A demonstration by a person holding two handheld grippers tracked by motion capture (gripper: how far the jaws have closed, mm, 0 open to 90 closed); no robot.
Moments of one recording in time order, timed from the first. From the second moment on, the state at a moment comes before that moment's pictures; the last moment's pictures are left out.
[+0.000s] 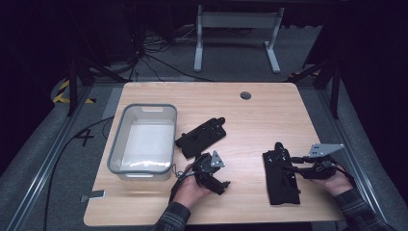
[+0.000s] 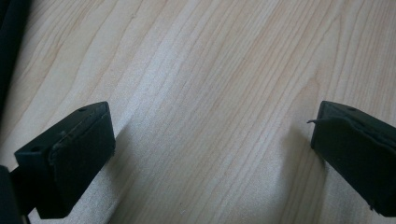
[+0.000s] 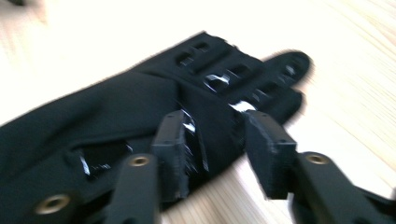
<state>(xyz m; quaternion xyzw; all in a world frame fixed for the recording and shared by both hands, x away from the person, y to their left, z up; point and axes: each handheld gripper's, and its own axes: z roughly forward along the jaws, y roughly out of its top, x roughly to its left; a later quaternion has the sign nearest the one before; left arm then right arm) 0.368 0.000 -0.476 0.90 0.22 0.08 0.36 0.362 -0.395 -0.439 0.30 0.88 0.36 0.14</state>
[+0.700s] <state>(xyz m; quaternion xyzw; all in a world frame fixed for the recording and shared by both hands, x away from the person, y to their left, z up) 0.367 -0.003 -0.474 0.90 0.24 0.08 0.36 0.371 -0.437 -0.466 0.40 0.83 0.35 0.18</state>
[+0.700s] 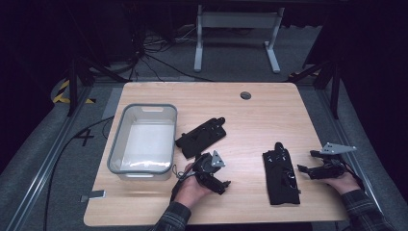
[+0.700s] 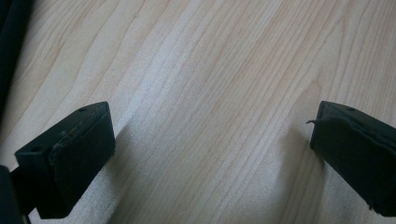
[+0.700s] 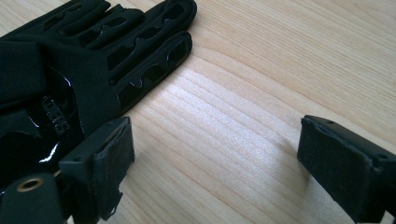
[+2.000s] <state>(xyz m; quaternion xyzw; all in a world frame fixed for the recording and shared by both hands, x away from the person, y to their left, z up) 0.457 -0.005 -0.442 0.86 0.36 0.15 0.33 0.373 -0.436 -0.466 0.40 0.83 0.35 0.18</state>
